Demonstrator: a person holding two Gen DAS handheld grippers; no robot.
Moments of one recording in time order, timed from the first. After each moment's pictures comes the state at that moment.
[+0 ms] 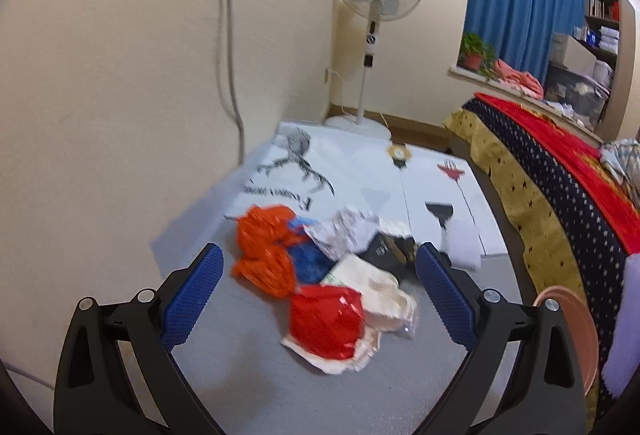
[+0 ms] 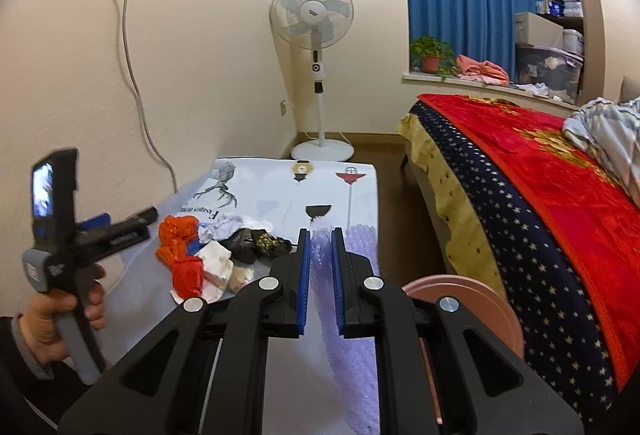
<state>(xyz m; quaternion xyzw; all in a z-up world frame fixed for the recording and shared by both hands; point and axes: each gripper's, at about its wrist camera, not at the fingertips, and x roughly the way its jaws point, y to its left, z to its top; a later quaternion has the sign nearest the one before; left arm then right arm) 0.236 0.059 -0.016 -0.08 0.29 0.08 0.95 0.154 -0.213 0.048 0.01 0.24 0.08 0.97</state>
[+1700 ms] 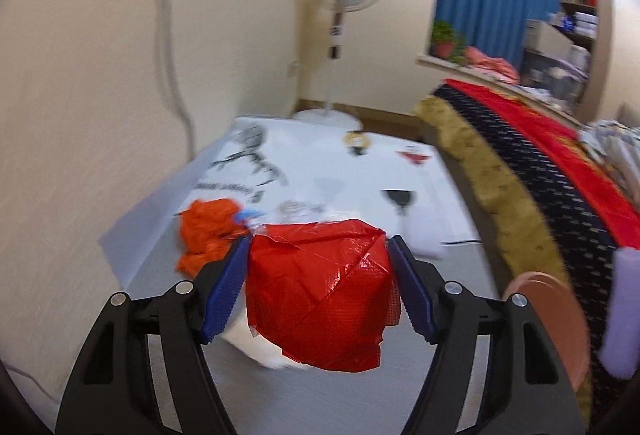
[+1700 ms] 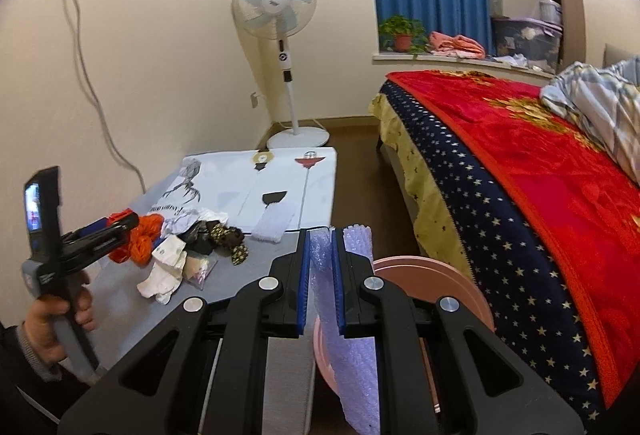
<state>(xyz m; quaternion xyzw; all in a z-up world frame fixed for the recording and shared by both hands) 0.241 0.007 -0.009 -0.06 0.29 0.02 0.95 0.166 -0.291 0.035 0.05 0.27 0.05 0.96</state>
